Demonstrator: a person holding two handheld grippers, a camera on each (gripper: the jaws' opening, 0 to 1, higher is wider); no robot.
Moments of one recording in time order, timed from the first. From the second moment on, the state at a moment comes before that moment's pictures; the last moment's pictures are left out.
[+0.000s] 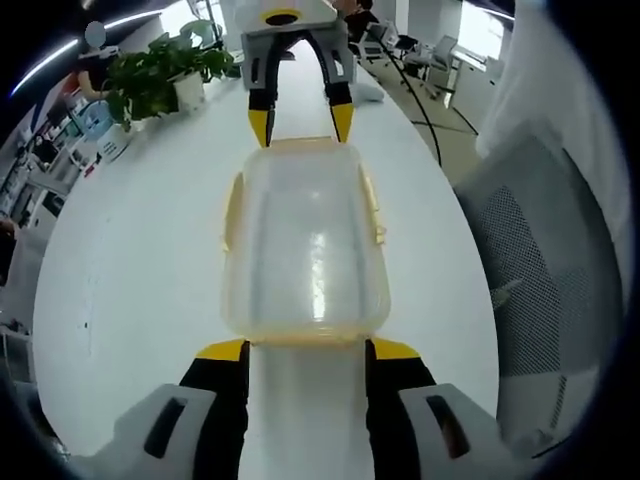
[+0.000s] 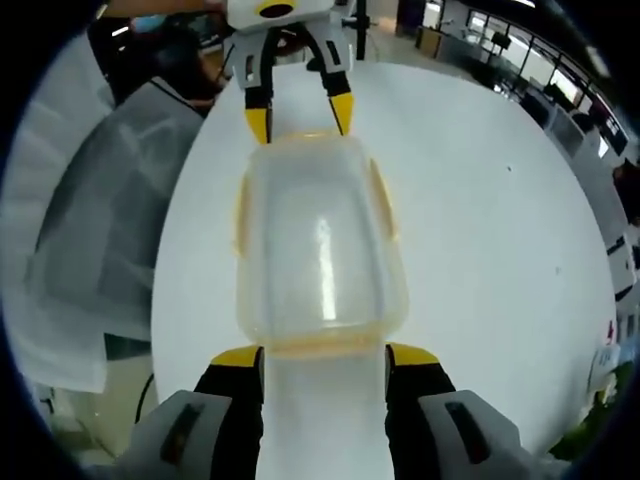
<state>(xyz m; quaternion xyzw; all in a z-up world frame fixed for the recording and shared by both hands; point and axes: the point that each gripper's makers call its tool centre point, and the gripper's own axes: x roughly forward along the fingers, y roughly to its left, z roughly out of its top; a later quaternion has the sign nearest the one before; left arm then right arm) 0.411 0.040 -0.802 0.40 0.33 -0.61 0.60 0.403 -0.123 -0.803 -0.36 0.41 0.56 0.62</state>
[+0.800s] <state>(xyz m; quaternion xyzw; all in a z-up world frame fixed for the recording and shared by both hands) 0.418 0.042 -0.778 0.31 0.36 -0.54 0.70 0.399 -0.121 -0.789 -0.28 0.46 0.50 0.68</state>
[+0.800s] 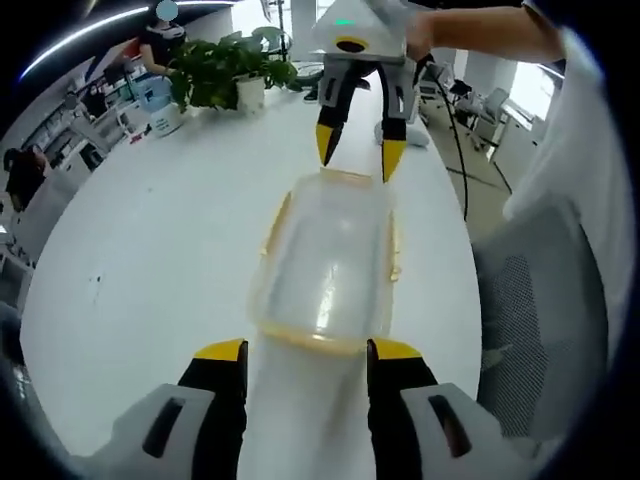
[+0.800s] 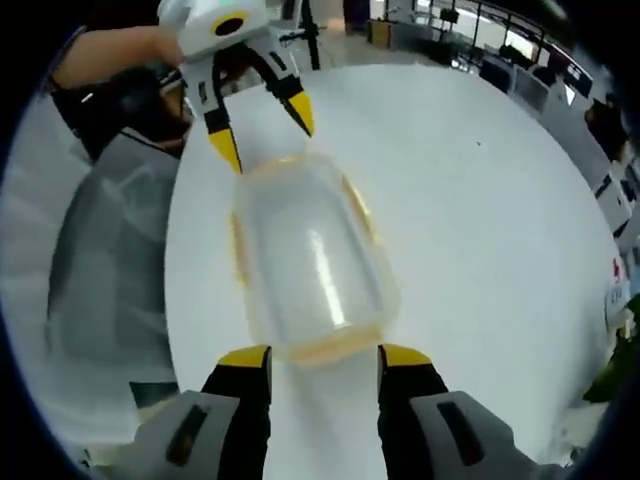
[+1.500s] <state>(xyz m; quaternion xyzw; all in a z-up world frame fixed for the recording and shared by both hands) 0.420 0.040 -0.780 0.17 0.43 -0.41 0.79 0.412 -0.120 -0.788 -0.15 0.52 0.35 0.76</state>
